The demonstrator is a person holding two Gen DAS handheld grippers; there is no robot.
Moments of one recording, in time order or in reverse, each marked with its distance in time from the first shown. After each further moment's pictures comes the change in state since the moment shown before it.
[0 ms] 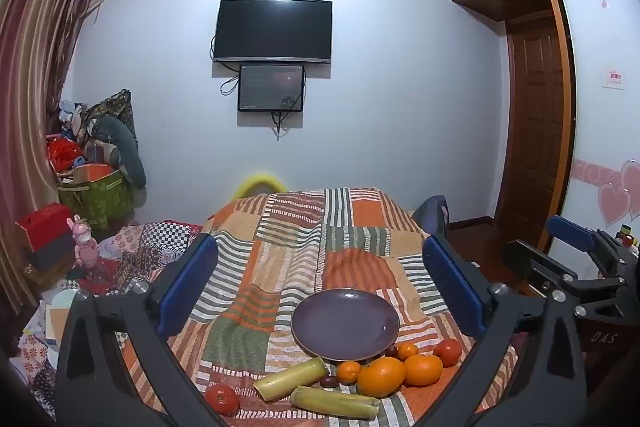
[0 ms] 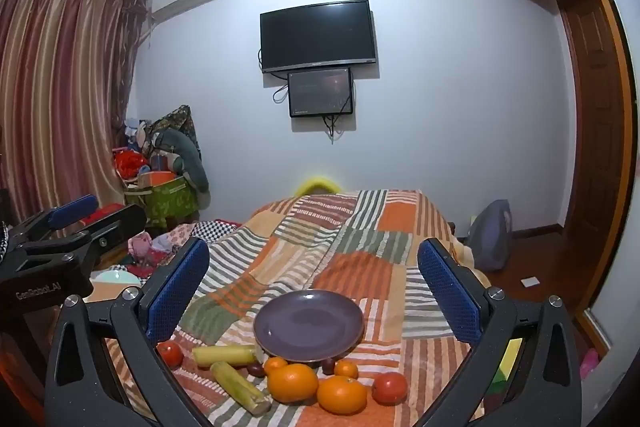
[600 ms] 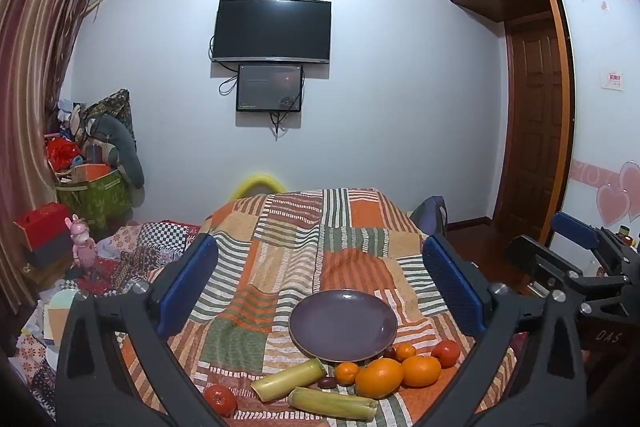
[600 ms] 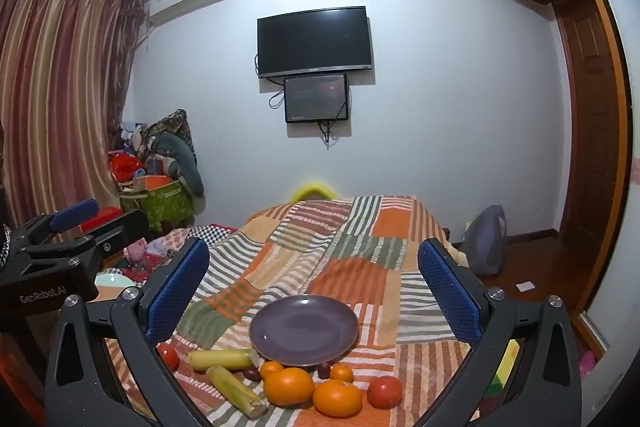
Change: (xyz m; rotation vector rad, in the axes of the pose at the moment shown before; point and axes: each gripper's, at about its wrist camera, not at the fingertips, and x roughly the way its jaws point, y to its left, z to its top) left arm 0.006 0.007 -0.003 -0.010 -0.003 -0.006; right arm -0.006 0.000 0.005 -0.007 -0.013 -0.014
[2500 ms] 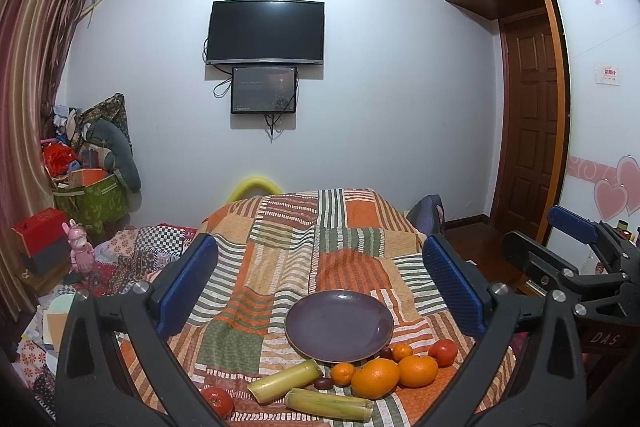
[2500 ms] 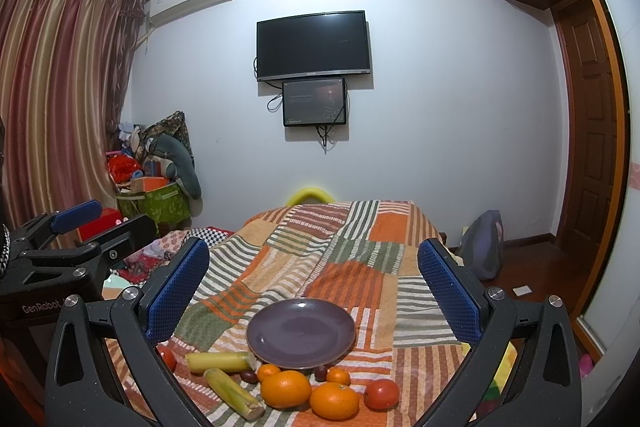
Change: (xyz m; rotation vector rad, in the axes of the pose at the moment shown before) left arm -0.007 -0.017 0.006 0.016 -0.006 -0.013; right arm 0.000 0.002 0.001 -0.008 -0.010 -0.010
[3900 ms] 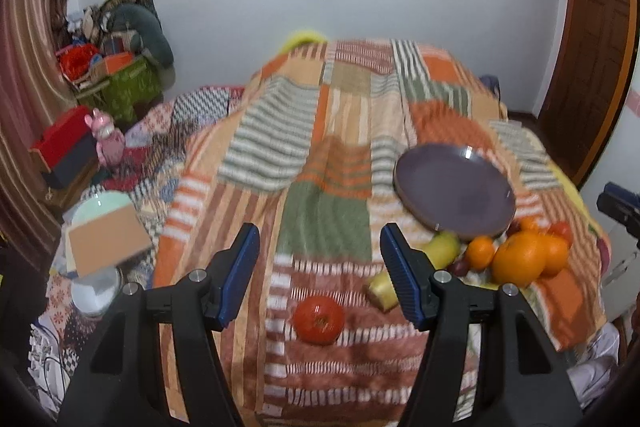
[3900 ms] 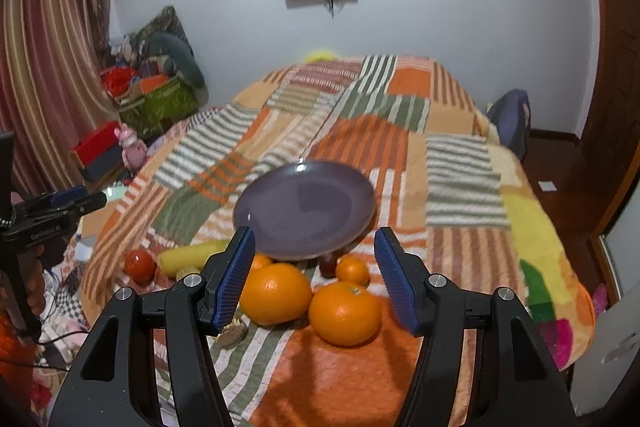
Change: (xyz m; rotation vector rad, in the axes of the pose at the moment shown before) left arm 0.100 0.131 -0.120 -0.036 0.532 0.133; right arm 0.081 -0.019 -0.089 0.069 0.489 0.076
